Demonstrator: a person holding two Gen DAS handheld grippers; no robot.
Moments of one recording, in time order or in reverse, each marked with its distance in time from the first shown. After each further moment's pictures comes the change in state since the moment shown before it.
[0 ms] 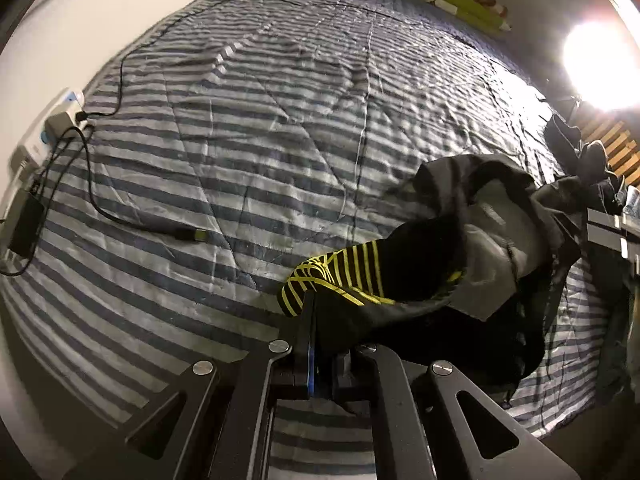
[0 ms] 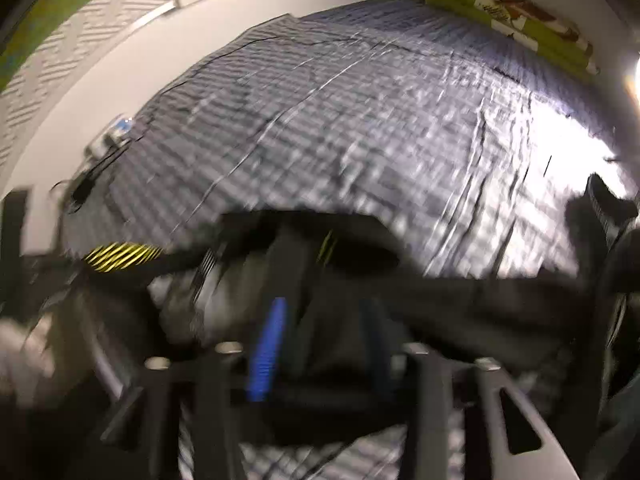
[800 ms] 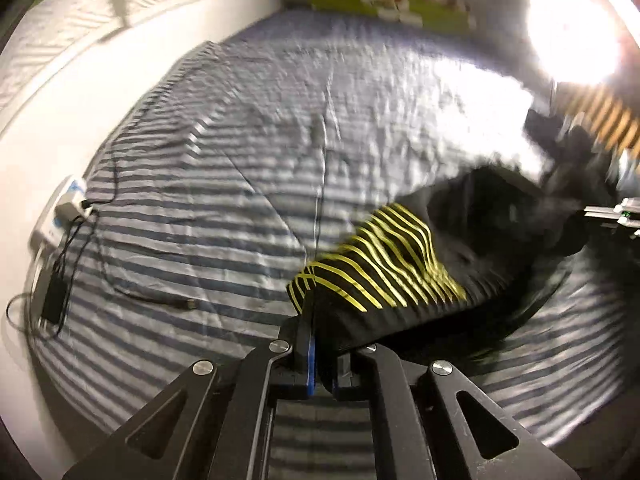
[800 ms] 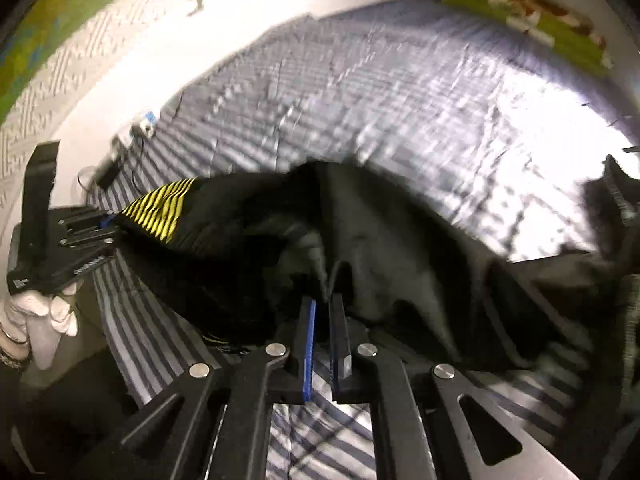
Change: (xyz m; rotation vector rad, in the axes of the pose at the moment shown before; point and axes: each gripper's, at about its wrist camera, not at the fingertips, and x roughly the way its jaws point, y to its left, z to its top) left arm -0.046 -0.060 0.009 0.128 -0.169 0.053; right arm -0.040 -0.029 -0.006 0.006 -0.092 0.060
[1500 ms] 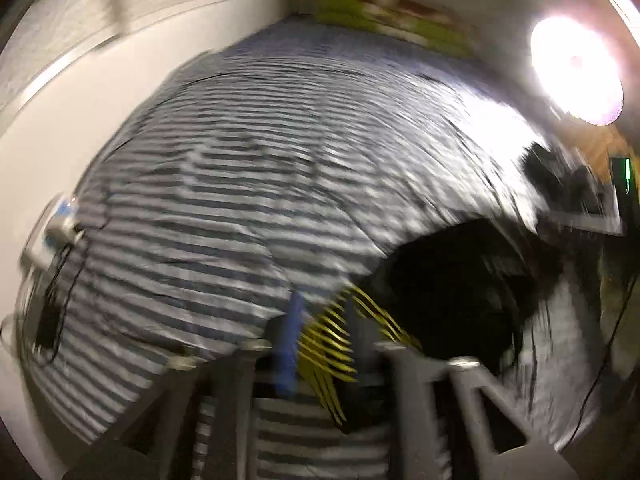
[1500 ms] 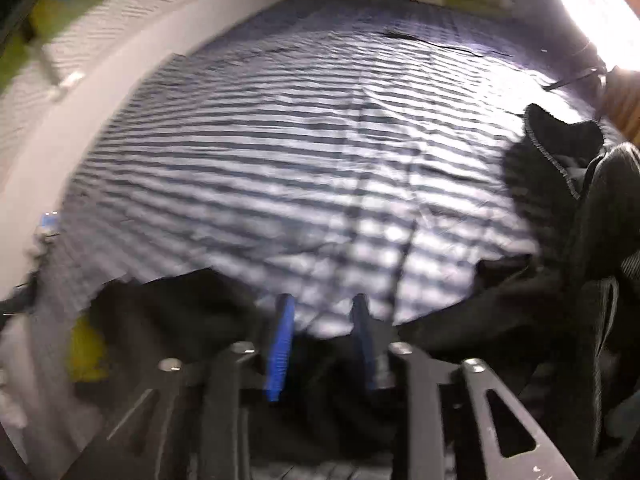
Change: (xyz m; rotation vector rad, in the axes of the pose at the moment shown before) left arm 0.030 -0.003 0.037 0.065 0.005 -0.029; right arm 0.053 -0.092 0.032 0.271 -0.010 -0.087
